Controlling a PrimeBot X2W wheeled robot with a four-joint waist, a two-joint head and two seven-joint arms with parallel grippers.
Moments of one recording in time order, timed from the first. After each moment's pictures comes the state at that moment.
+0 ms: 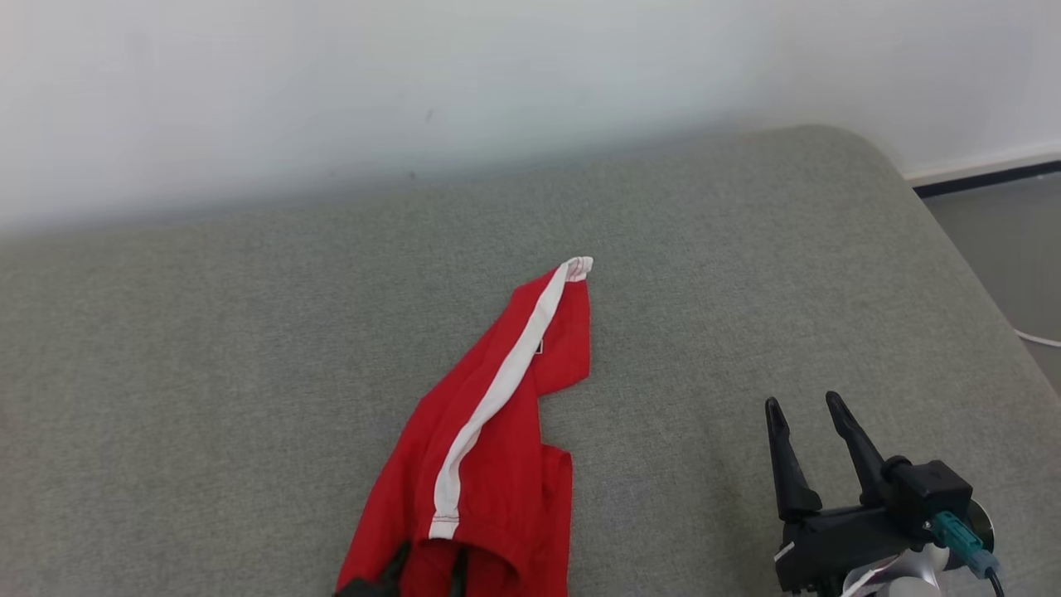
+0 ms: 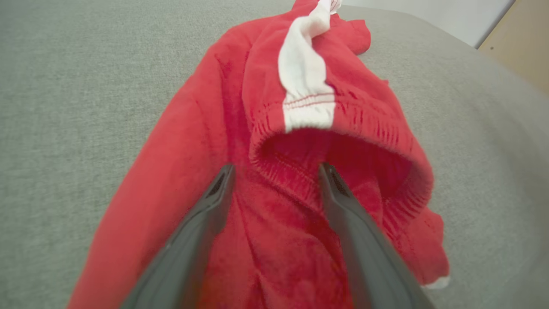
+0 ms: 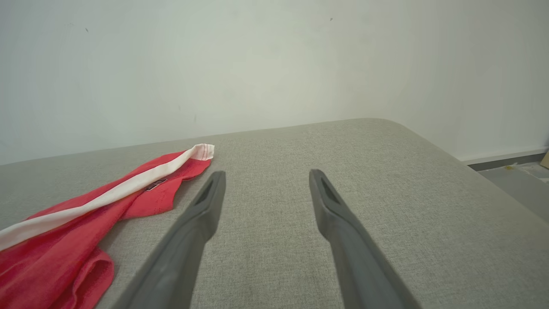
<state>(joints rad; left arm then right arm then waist) -0.12 0.05 -0.39 0.57 -0.31 0.00 -0.26 -0.14 -0.14 0.05 0.33 0.20 0.13 -0.26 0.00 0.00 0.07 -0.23</state>
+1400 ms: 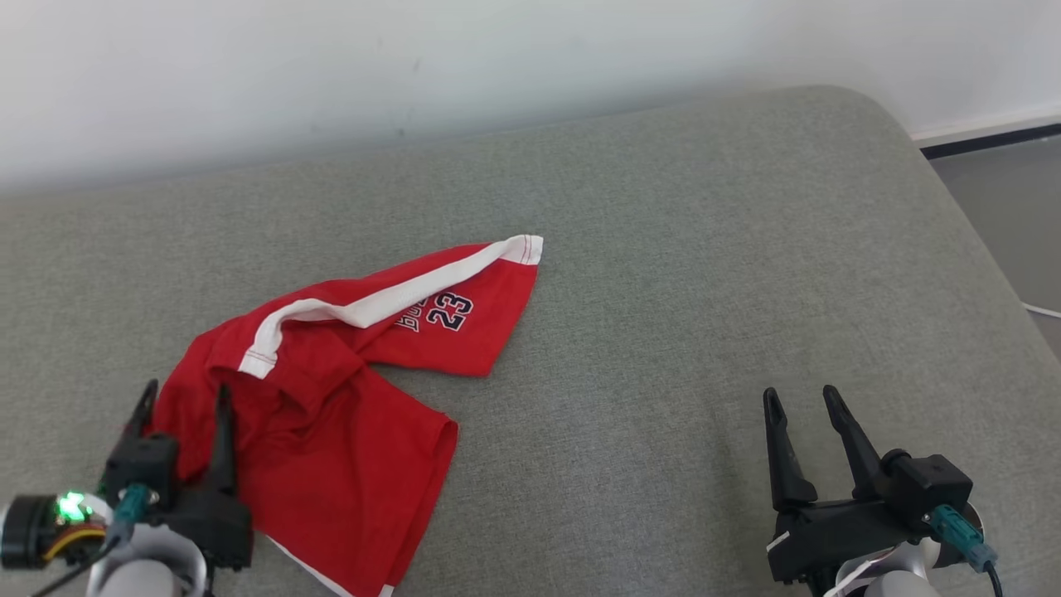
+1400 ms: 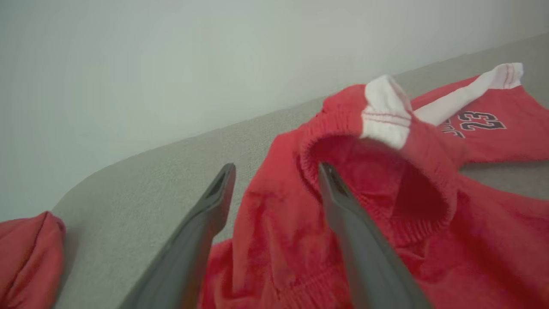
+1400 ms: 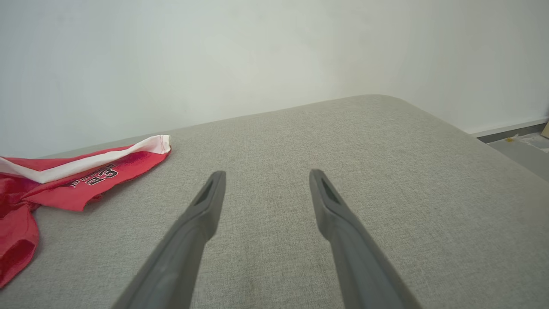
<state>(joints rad) -0.38 0.31 -0.11 0.59 -0.11 0.00 -0.26 -0.16 -0.10 0.03 0.34 0.23 0.13 -0.26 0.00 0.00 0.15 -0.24</state>
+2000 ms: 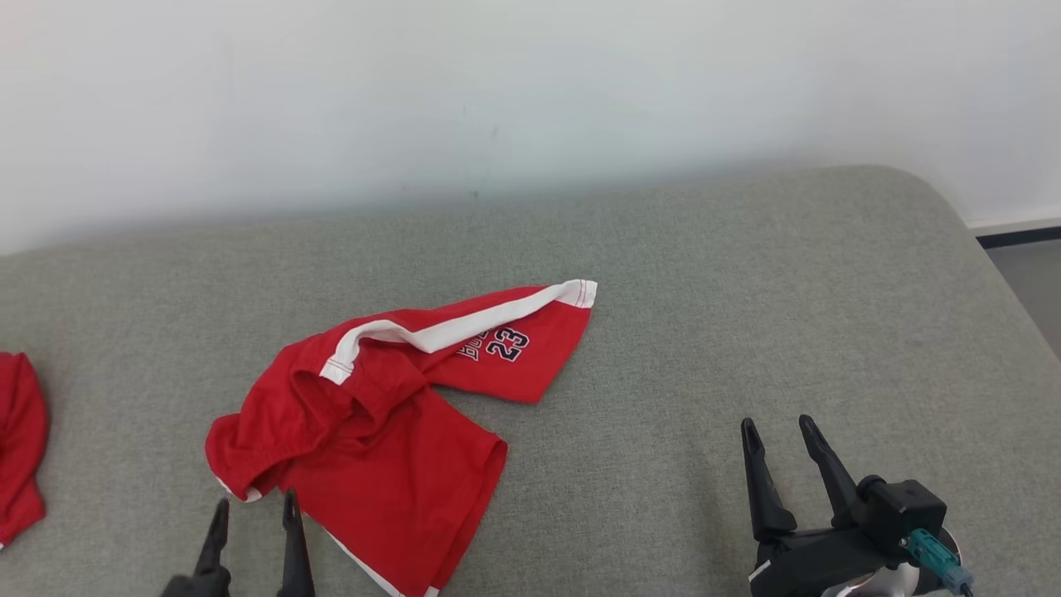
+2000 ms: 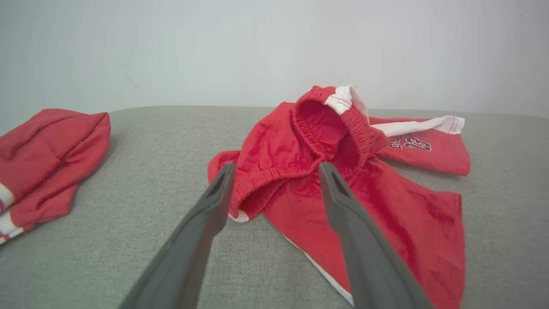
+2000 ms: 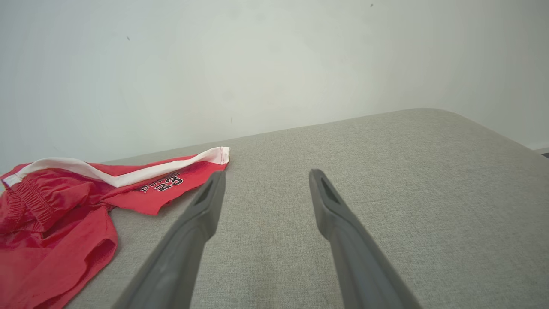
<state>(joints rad) -0.05 0.07 0.01 0.31 -0.14 0.01 -0.26 -0.13 -0.08 0.06 0.35 0.23 0.13 -0.26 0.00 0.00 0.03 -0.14</state>
